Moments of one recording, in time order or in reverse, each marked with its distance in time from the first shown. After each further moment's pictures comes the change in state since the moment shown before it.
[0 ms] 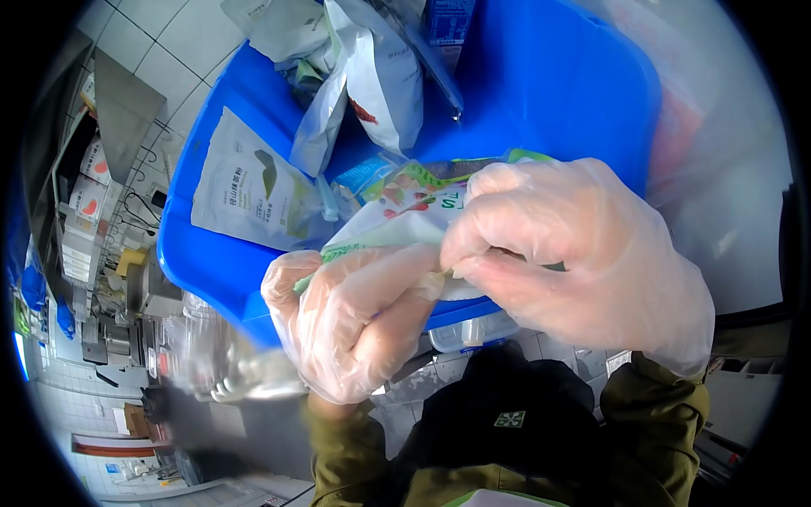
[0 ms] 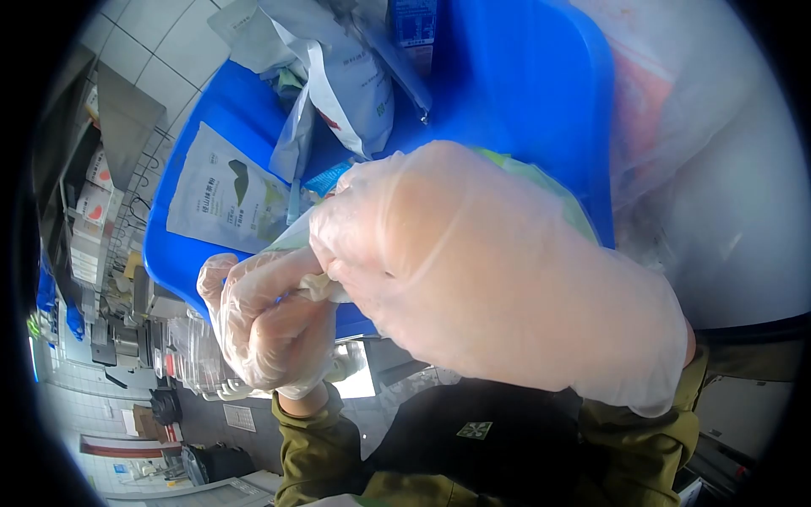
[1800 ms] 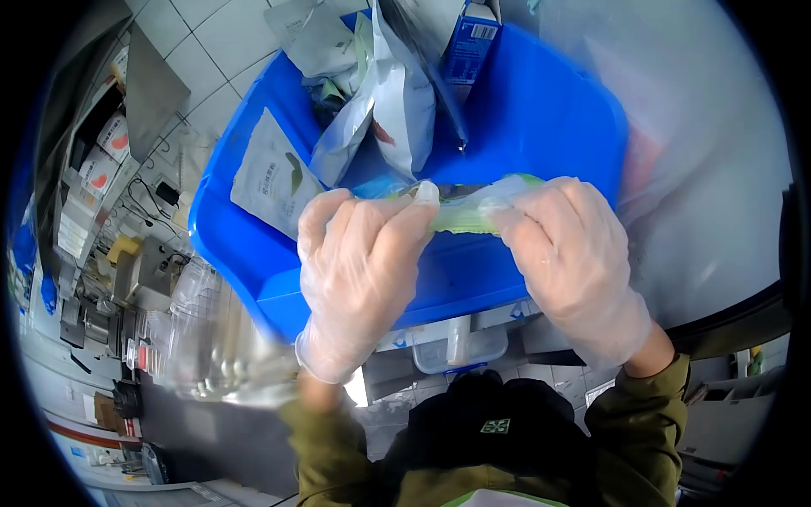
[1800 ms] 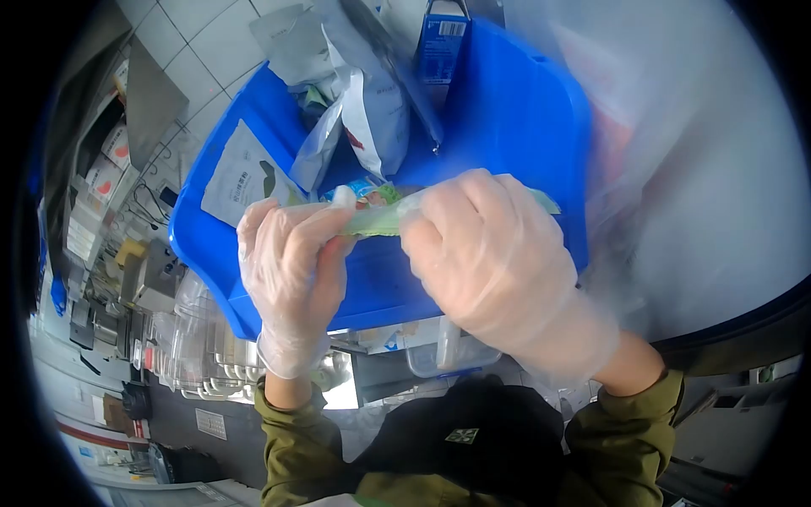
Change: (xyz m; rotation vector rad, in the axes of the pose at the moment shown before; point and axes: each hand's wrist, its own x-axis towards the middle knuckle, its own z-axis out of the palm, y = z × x) left_hand 0.021 -0.013 -0.001 0.124 -0.026 0.021; right_hand -0.015 0.027 0.020 -0.935 0.509 -0.554
